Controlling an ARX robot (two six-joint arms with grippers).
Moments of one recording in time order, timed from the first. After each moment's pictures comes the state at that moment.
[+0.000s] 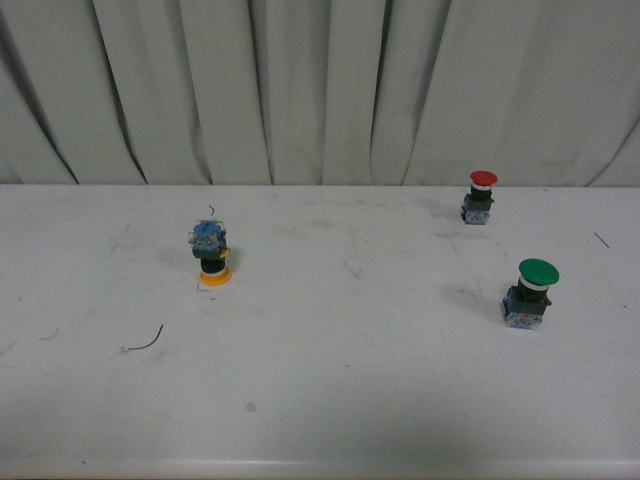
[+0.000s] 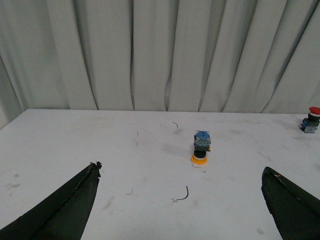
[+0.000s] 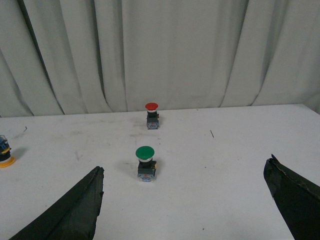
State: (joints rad) left arm 0.00 0.01 0.01 0.00 0.00 -0.01; right arm 0.00 0.00 0.01 0.00 0.00 0.01
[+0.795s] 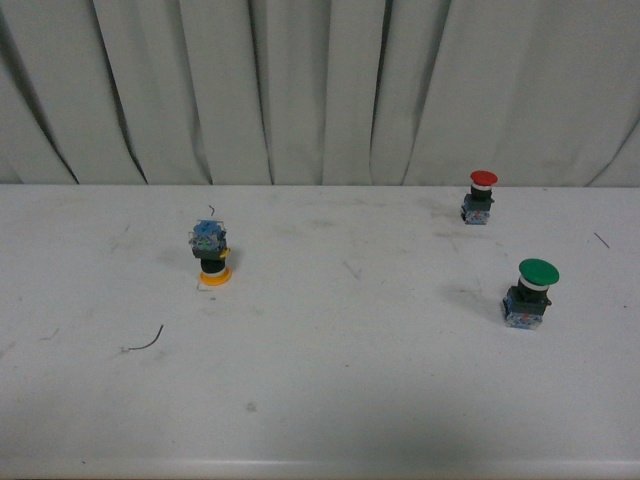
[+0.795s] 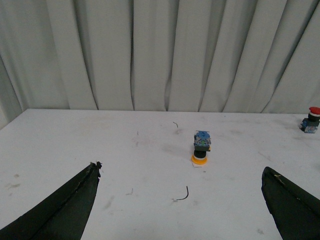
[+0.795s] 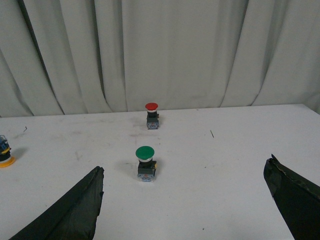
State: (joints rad) left arm 0.00 0.01 0.01 0.00 0.00 -0.01; right arm 0.00 0.00 0.01 0.00 0.00 0.01
